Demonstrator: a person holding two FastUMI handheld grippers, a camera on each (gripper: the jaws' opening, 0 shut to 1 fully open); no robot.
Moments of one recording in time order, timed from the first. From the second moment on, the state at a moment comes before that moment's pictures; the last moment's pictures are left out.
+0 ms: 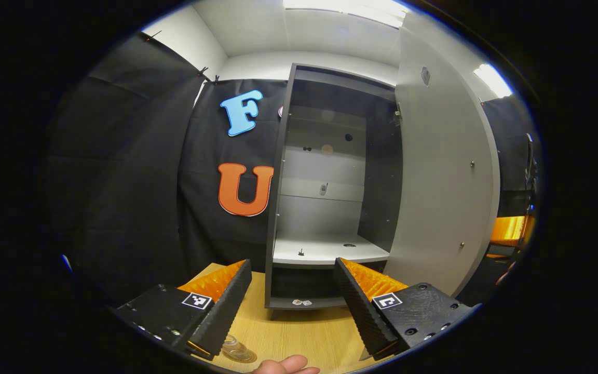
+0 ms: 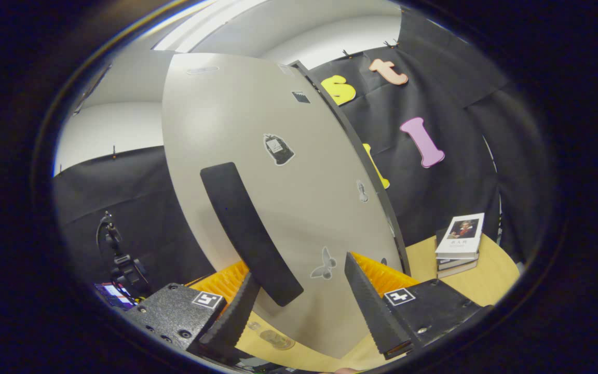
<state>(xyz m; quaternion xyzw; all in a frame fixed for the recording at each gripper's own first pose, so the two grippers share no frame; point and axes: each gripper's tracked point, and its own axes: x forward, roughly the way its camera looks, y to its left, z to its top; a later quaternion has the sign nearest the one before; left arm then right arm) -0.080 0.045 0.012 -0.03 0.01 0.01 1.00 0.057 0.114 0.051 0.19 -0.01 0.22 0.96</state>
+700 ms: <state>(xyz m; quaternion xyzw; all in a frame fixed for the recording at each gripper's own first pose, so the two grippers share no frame) -0.089 0.069 0.002 -0.01 0.03 0.05 1.00 0.077 0.154 0.061 0.08 -0.05 0.29 0.95</state>
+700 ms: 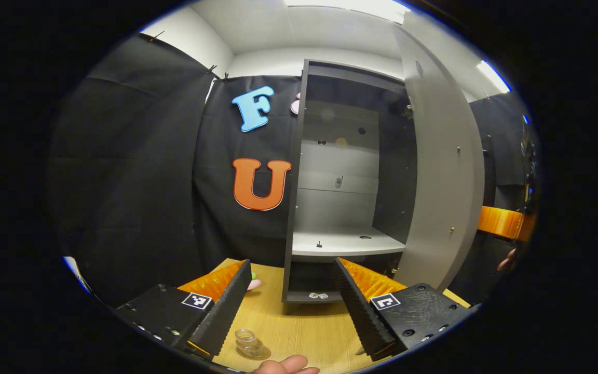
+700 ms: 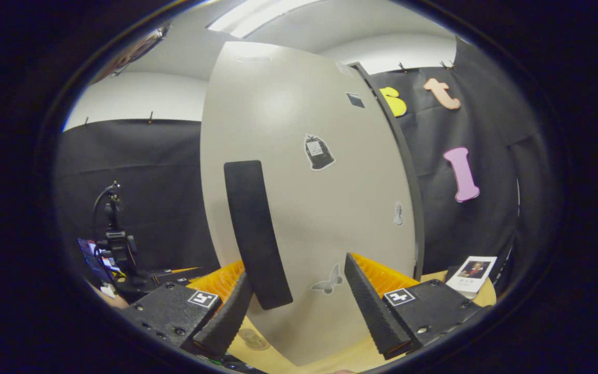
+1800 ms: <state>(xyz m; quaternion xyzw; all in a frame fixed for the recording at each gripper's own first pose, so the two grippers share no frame) -0.118 0.089 -0.003 0.01 0.03 0.15 0.99 0.098 0.189 0.073 0.11 -0.02 0.39 0.91</state>
